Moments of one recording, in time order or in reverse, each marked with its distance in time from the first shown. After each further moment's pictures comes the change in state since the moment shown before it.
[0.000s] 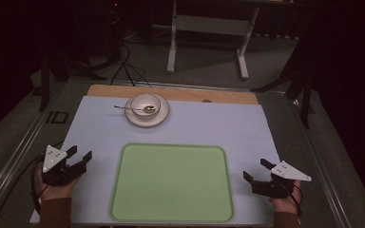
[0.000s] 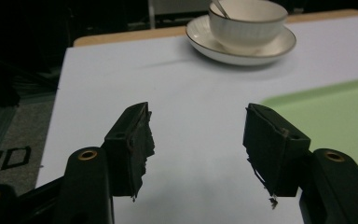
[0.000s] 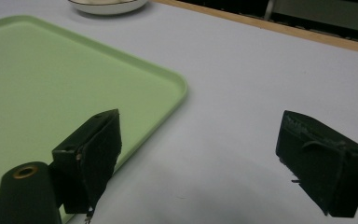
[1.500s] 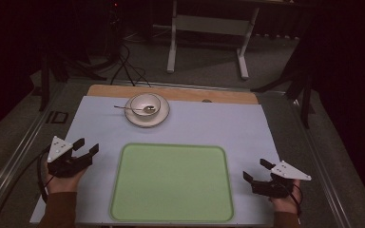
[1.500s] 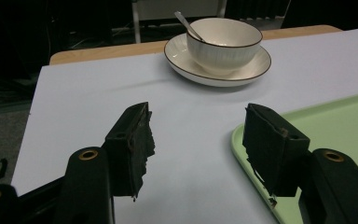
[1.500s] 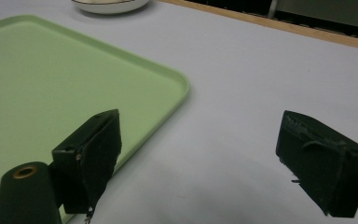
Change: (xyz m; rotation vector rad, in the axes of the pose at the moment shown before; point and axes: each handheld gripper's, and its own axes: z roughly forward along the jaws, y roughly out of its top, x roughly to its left) left arm -0.012 0.027 0.009 -0.005 -0.073 -0.001; right arm -0.001 -0.001 0.002 0.009 0.015 0.009
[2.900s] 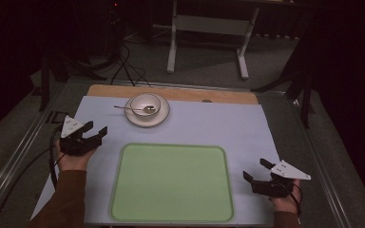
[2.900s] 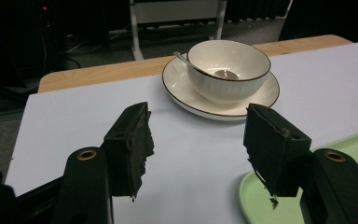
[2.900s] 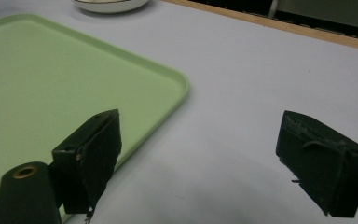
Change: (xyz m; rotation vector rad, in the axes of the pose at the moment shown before) left arm 0.002 0.041 0.045 0.012 -0.006 0.005; right arm -0.001 0.000 0.001 0.001 0.001 -0.006
